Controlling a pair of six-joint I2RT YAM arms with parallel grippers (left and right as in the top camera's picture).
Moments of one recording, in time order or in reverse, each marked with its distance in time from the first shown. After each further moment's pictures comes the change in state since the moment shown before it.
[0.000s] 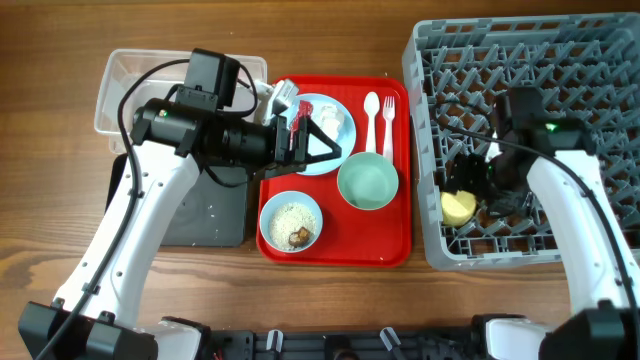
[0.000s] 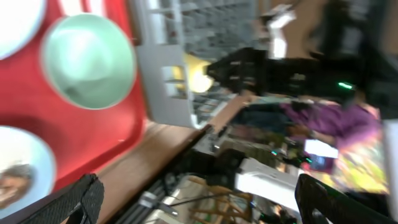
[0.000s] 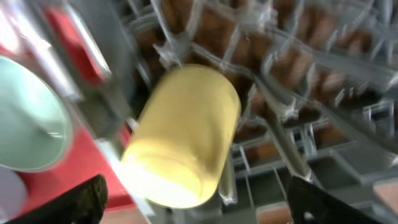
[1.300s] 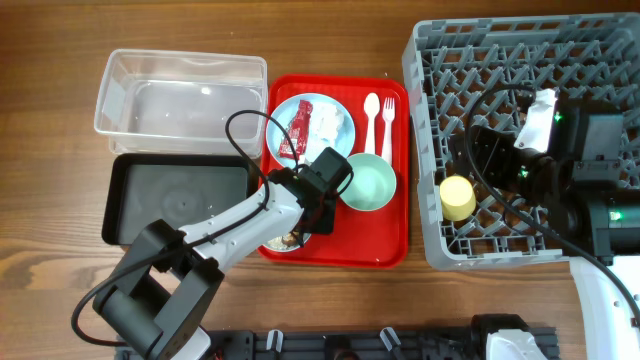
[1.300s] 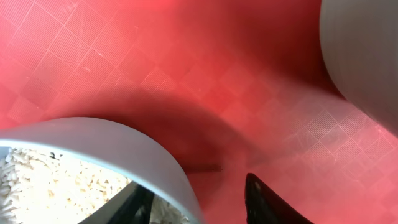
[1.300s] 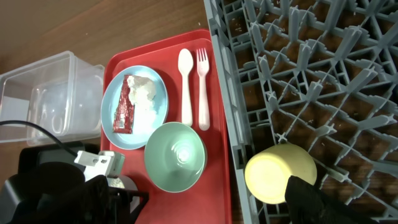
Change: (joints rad) left arm -0.453 0.215 -0.407 0.379 -0.946 -0.251; right arm 0.000 -0.355 0.061 0.185 -0.207 0.003
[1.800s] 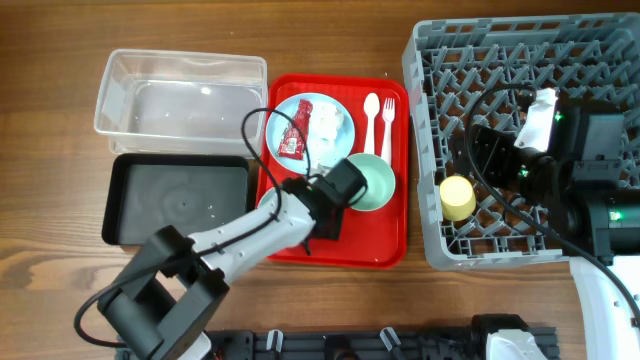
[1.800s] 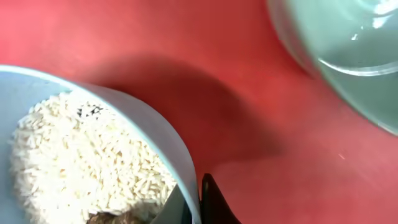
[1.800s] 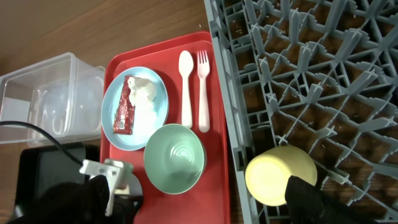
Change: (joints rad) left arm -0.107 -0.003 0.009 -0.013 -0.117 0.030; right arm 0.000 0.000 0.000 0.006 0.000 0.000
